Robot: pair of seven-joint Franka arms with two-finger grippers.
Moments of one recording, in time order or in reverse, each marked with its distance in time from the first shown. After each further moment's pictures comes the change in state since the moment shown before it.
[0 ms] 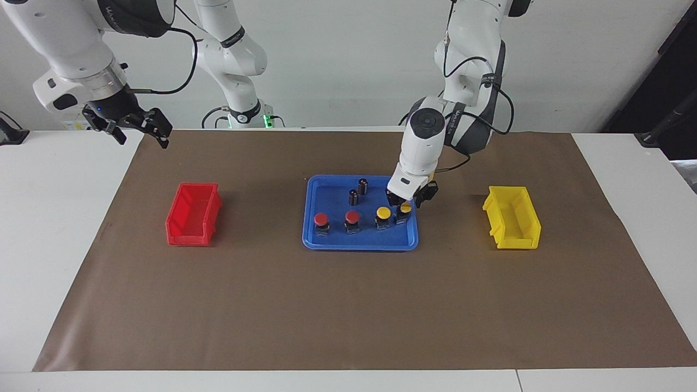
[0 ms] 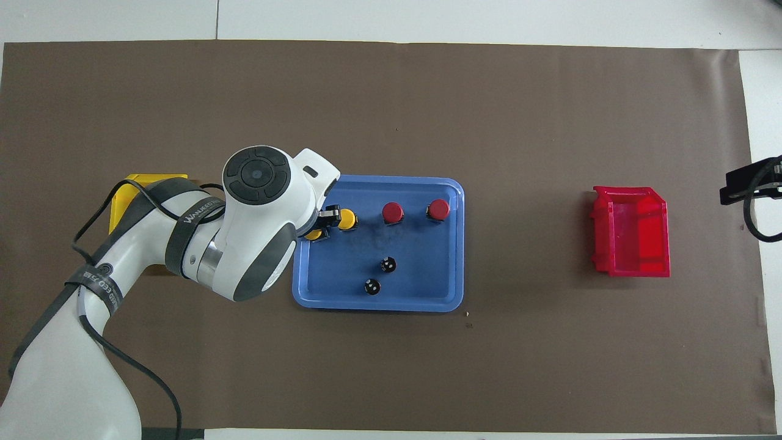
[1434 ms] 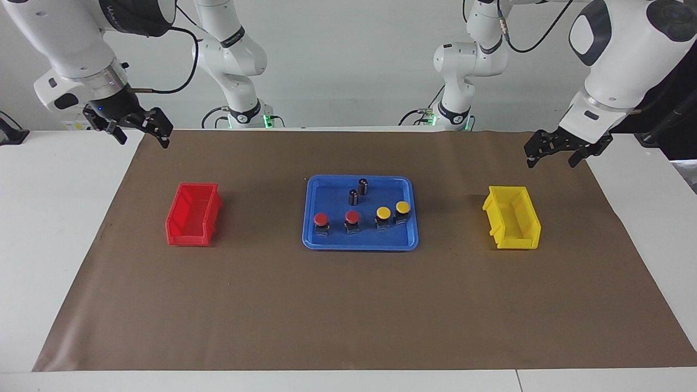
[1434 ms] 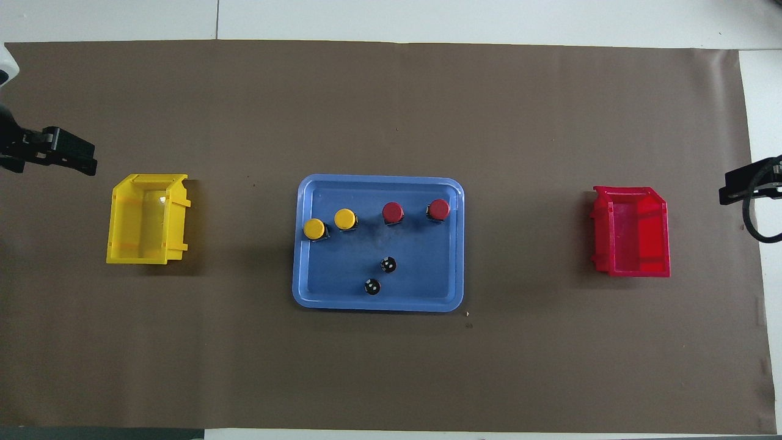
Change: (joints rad) left arm 0.455 -0.116 0.032 0.495 0.025 -0.623 0.743; right arm 0.000 -0.002 0.001 0.000 0.000 0.000 0.000
